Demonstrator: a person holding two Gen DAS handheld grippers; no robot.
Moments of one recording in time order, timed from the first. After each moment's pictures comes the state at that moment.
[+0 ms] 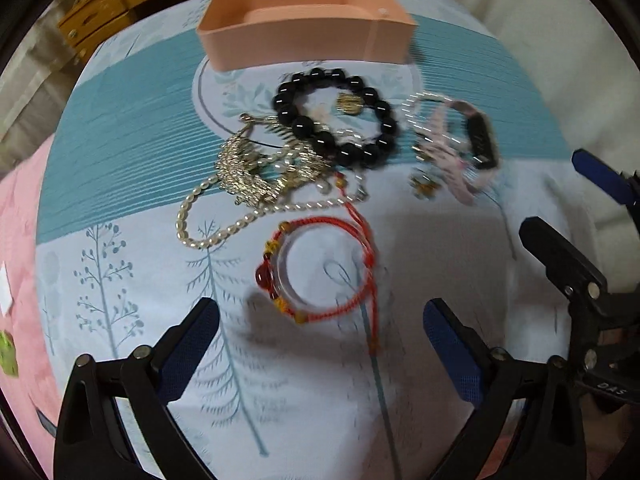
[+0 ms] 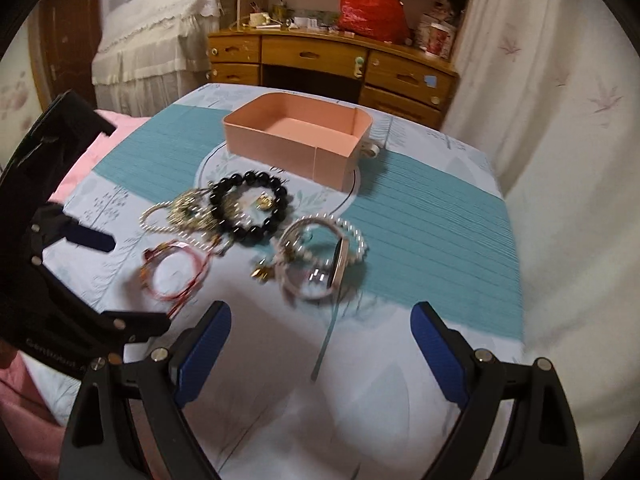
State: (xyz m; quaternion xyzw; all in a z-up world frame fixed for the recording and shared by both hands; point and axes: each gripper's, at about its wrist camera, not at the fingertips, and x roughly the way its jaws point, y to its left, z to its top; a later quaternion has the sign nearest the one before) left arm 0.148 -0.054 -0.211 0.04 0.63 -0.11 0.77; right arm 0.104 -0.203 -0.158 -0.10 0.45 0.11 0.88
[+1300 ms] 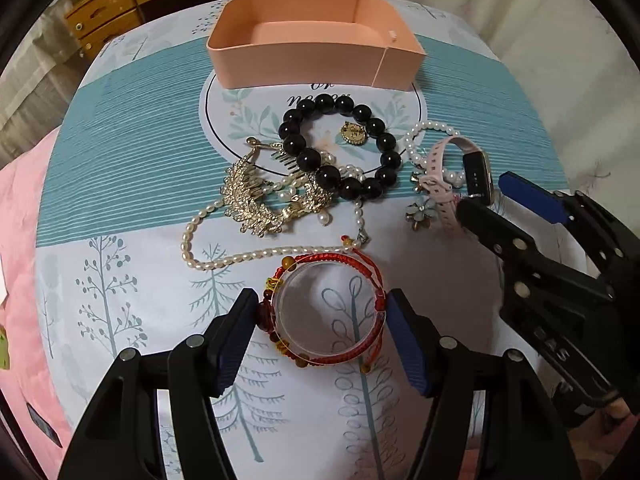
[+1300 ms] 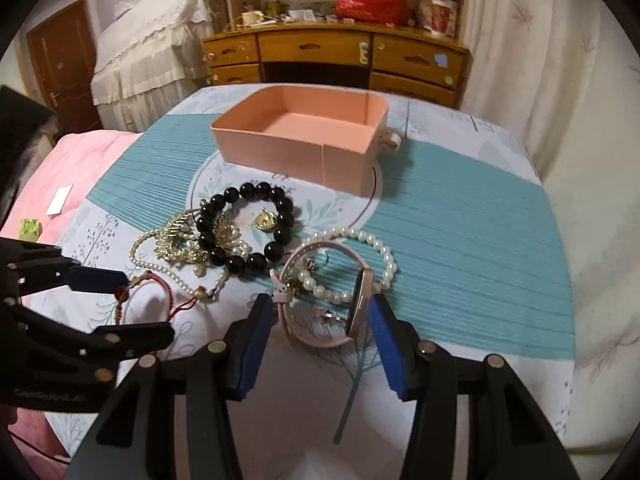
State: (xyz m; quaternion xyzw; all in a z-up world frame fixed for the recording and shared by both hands) left arm 0.160 -0.057 -0.184 0.03 0.63 -0.12 0.77; right arm 0.137 -0.192 -0.178 -0.05 0.48 0.11 0.87
